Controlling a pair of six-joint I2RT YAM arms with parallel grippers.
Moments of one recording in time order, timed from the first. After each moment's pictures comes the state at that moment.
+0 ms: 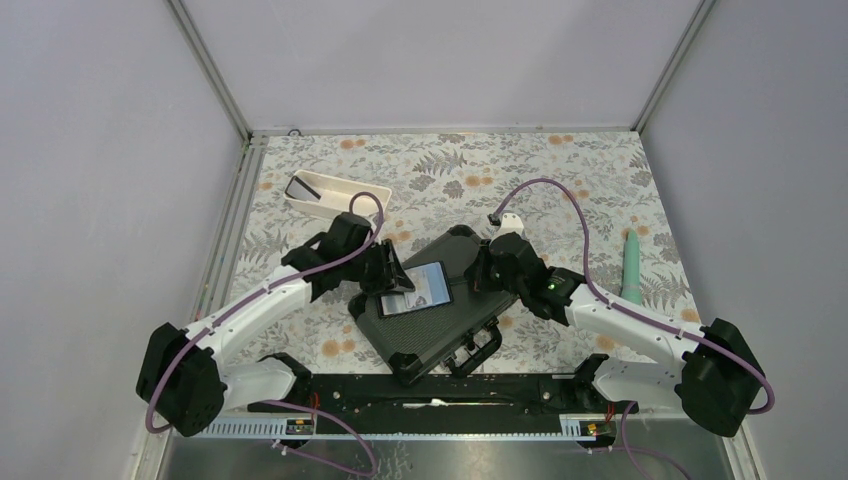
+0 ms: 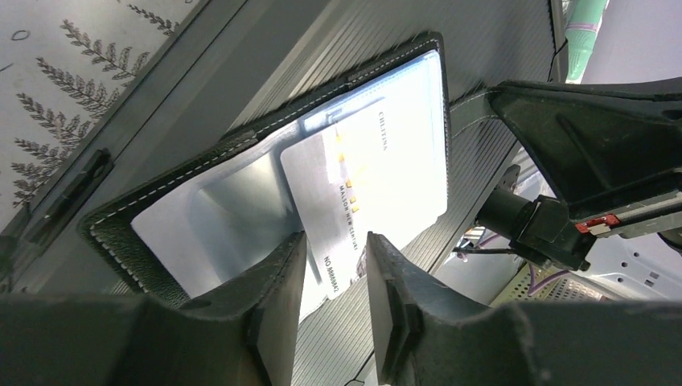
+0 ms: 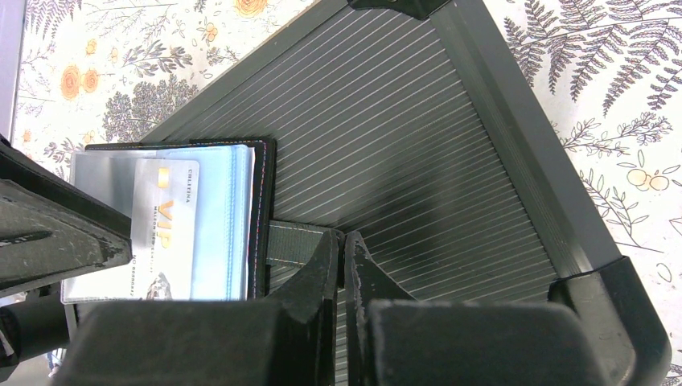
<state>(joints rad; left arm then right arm) -0.58 1.16 0.79 -0.49 0.36 -0.83 0.82 1.15 0.68 -0.18 0.17 0.67</state>
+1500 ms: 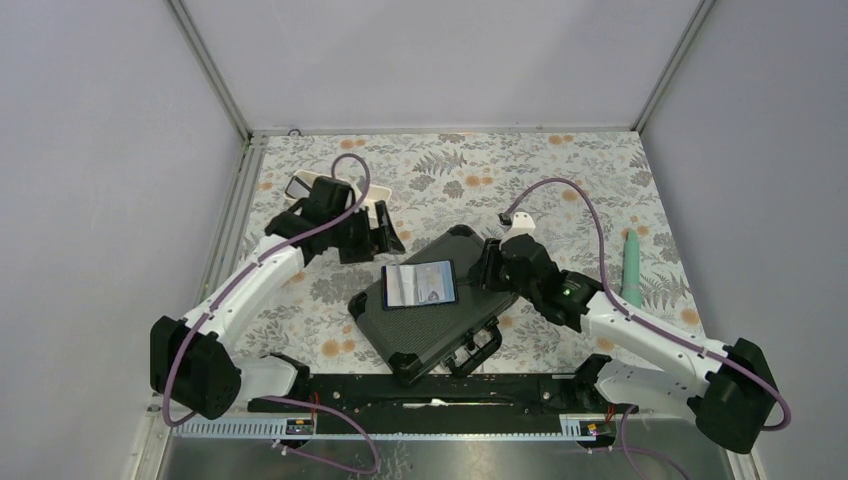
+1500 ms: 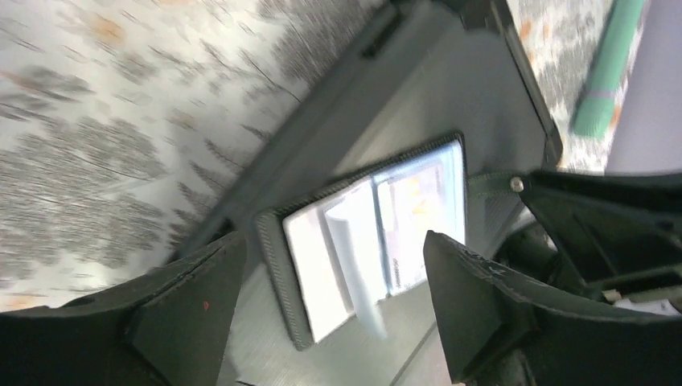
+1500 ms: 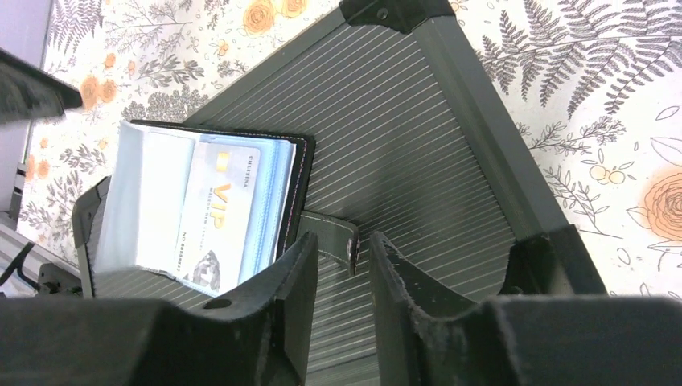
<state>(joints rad) -0.45 1.26 1.02 -0.65 0.33 -0.63 0.82 1.06 0.68 -0.24 0.19 0.66</state>
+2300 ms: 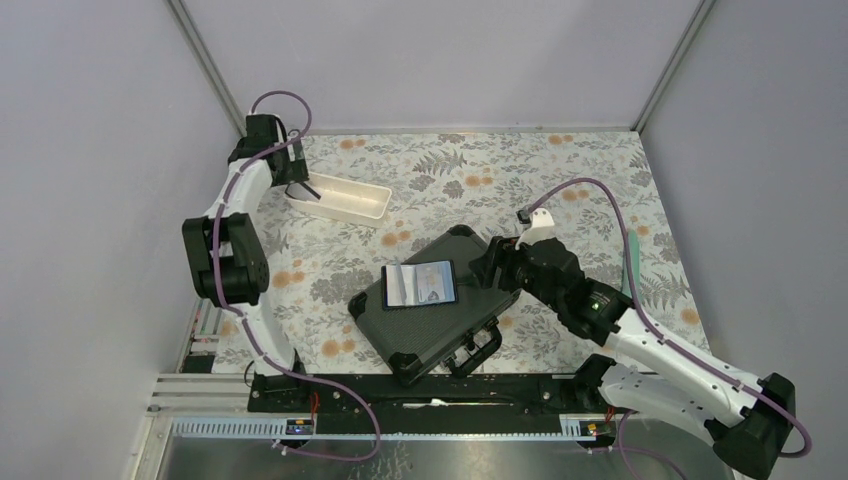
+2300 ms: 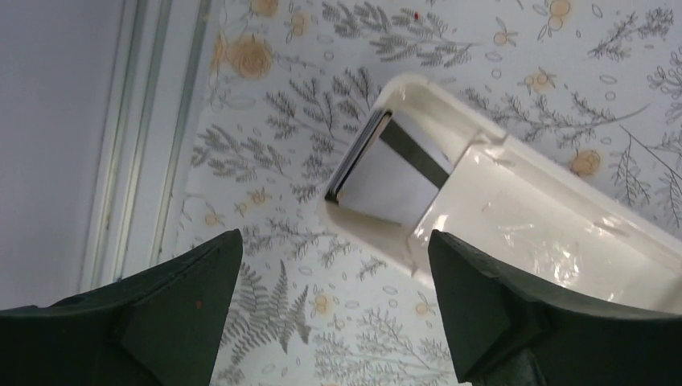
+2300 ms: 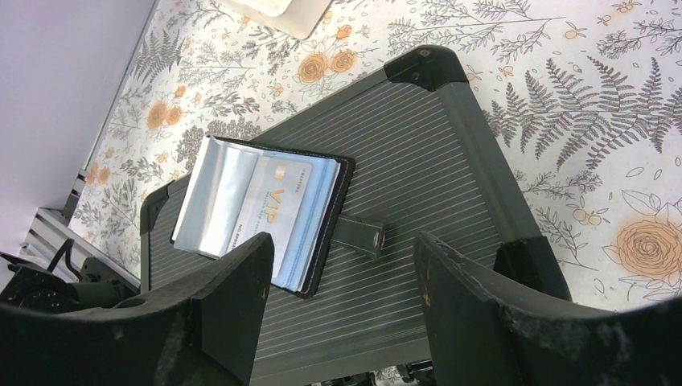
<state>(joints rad) 0.11 1.86 1.53 -0.51 -0.13 -0.12 0.82 0.85 0.68 -0.26 0.19 0.57</state>
